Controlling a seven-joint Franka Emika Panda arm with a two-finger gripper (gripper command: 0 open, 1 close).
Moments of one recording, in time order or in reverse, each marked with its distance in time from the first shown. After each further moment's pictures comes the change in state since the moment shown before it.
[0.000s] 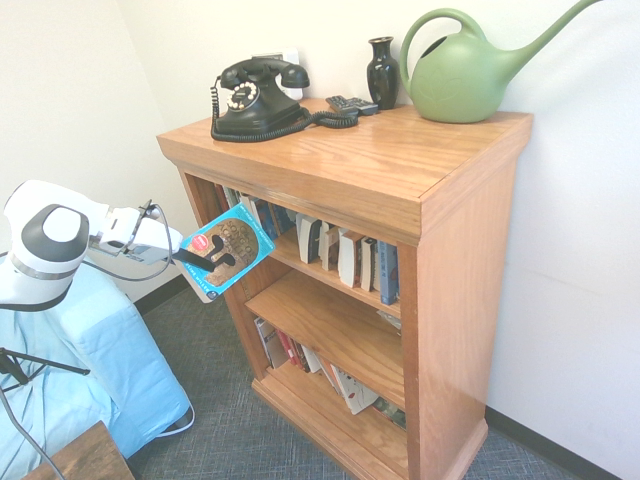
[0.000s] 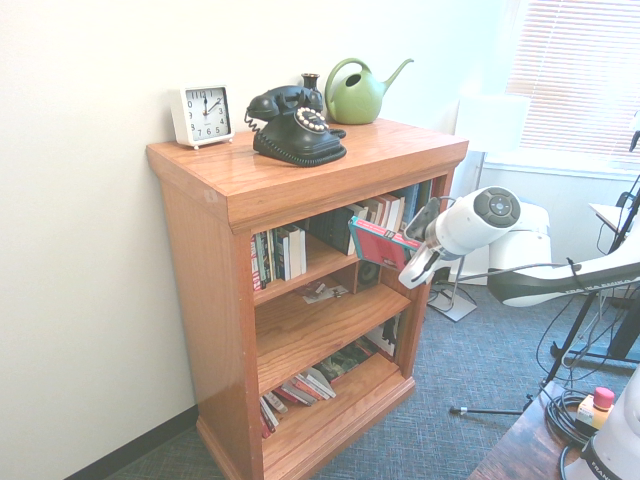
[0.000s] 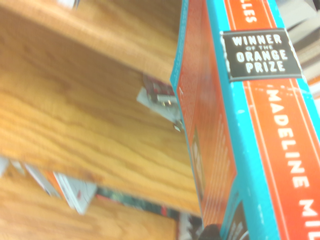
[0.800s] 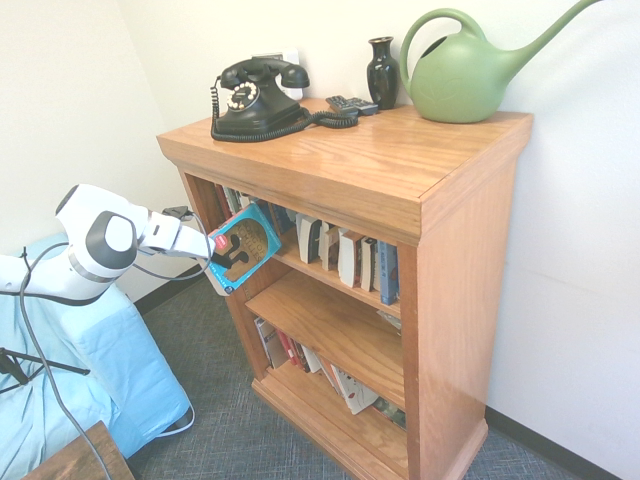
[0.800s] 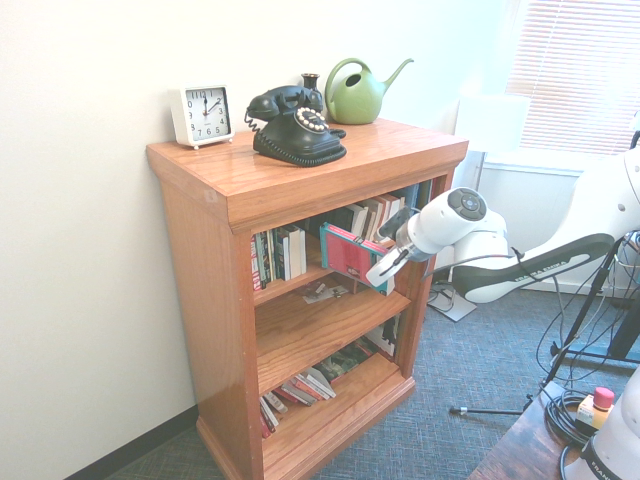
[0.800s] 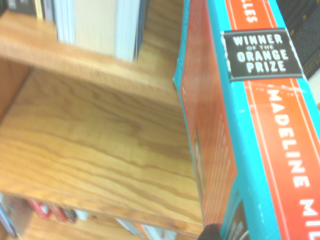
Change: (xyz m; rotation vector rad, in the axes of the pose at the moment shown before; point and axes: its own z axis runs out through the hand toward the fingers) arm 0.001 -0.039 0.056 0.154 -0.129 0.106
